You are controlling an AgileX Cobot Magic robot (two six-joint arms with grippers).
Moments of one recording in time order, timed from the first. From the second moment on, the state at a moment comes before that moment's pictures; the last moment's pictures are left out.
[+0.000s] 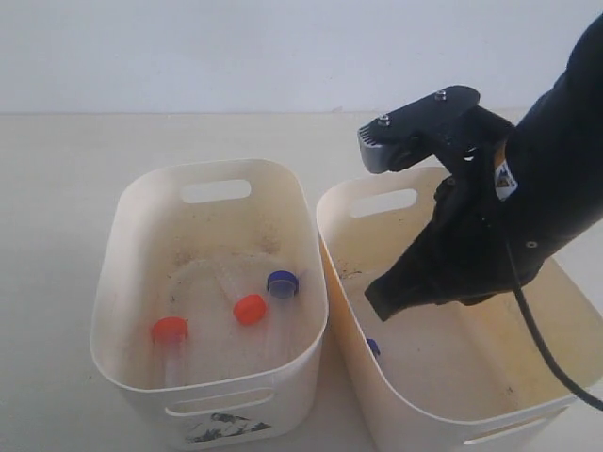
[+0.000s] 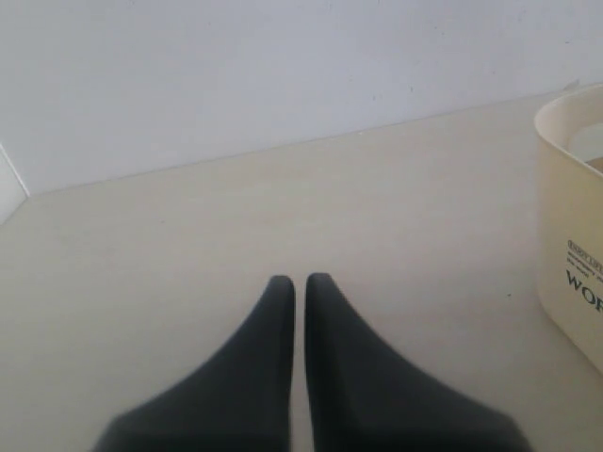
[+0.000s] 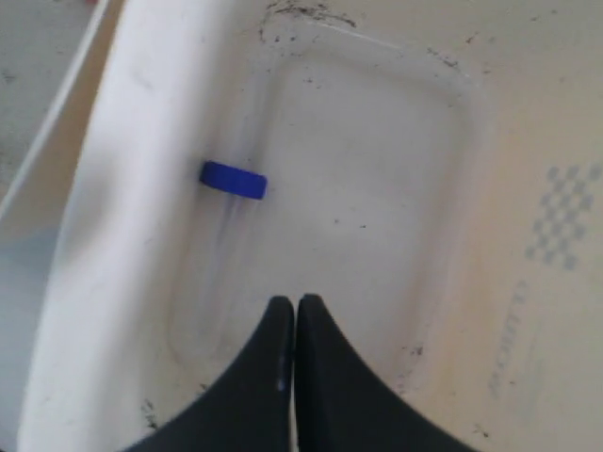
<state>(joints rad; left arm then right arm) -0.04 0.00 0.00 0.21 0.27 -0.02 0.65 1.34 -0.94 -0.10 0.92 0.24</state>
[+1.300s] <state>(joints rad) -0.04 0.00 0.00 0.21 0.27 -0.02 0.31 1.55 -0.94 0.49 1.00 -0.24</state>
